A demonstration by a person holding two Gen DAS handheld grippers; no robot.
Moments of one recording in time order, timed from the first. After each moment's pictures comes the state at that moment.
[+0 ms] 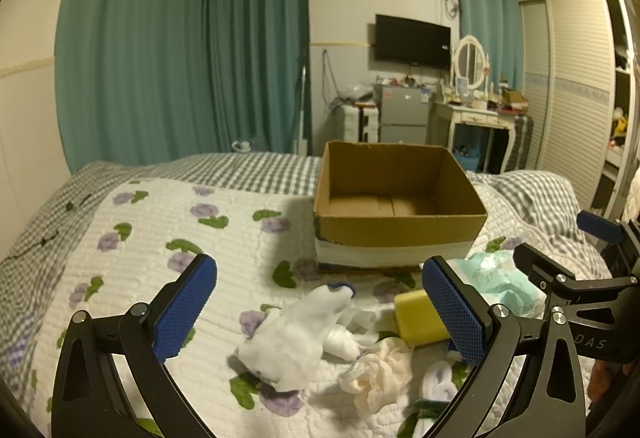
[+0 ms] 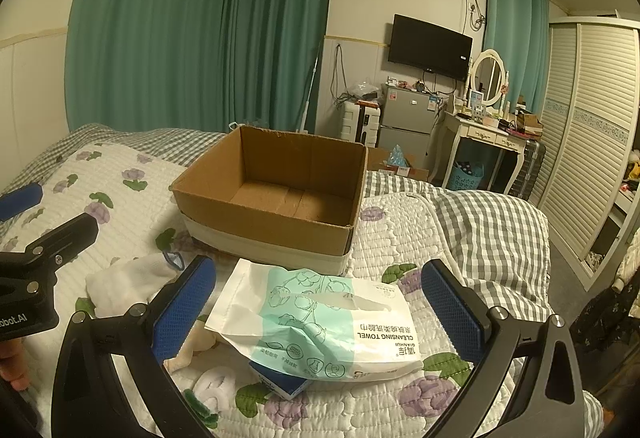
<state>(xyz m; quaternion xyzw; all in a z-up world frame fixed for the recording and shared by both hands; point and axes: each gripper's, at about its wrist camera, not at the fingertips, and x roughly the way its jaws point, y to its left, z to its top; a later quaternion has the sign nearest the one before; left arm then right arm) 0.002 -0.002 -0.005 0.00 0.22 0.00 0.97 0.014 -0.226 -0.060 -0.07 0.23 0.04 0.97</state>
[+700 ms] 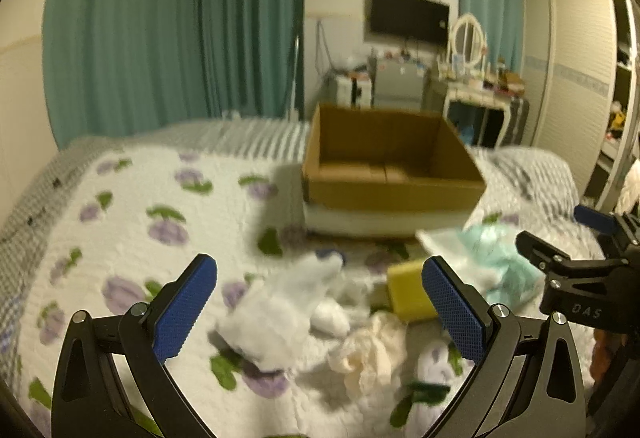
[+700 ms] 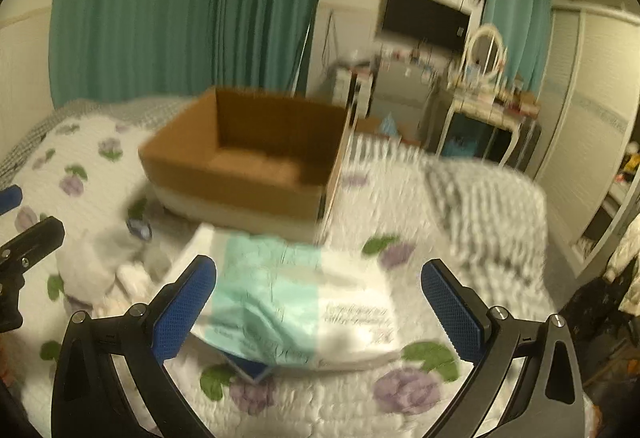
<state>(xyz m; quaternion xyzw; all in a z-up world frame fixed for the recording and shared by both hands) 0.019 -0.003 -0.033 -0.01 0.29 -0.02 0.96 0.044 -0.249 -0.087 -0.08 0.31 0.03 0.95</state>
